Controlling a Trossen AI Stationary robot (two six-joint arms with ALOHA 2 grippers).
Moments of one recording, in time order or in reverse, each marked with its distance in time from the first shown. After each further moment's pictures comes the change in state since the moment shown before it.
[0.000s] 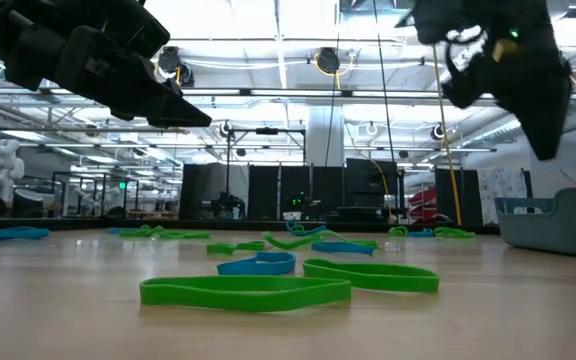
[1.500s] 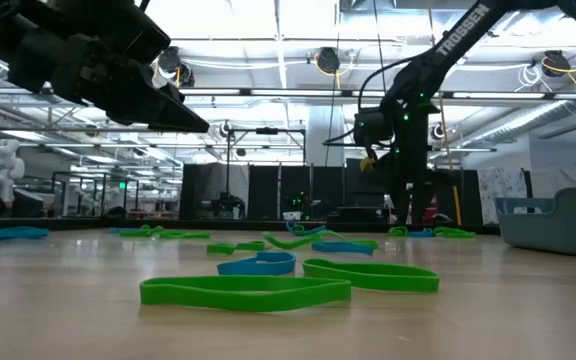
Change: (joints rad) left arm 0.027 0.000 0.001 -0.034 0.053 0.037; right arm -0.787 0.390 0.112 0.569 0.123 -0.298
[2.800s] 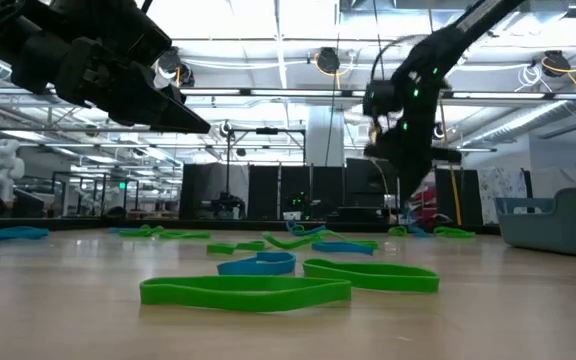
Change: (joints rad) left arm 0.018 0.000 0.000 0.000 0.018 0.018; right arm -0.019 -0.152 -0.003 -0.004 0.061 -0.122
